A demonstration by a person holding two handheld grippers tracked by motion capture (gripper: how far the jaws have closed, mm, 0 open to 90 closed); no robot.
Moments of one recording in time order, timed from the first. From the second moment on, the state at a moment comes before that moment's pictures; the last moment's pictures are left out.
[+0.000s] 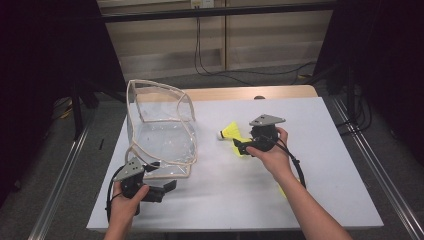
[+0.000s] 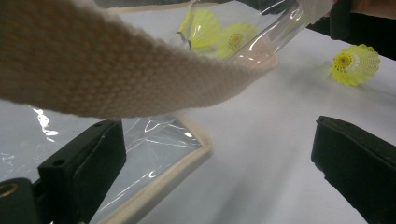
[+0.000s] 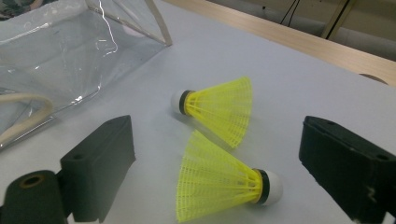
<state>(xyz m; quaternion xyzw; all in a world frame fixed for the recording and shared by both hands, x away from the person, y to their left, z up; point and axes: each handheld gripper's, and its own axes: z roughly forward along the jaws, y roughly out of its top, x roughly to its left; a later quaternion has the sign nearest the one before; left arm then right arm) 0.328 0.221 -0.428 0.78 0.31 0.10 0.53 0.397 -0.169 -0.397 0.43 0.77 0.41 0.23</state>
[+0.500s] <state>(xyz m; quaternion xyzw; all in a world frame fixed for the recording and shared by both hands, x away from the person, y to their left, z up) 0.328 0.219 -0.429 0.78 0.31 0.09 0.53 0.404 -0.161 -0.407 0.43 0.79 0.37 0.23</state>
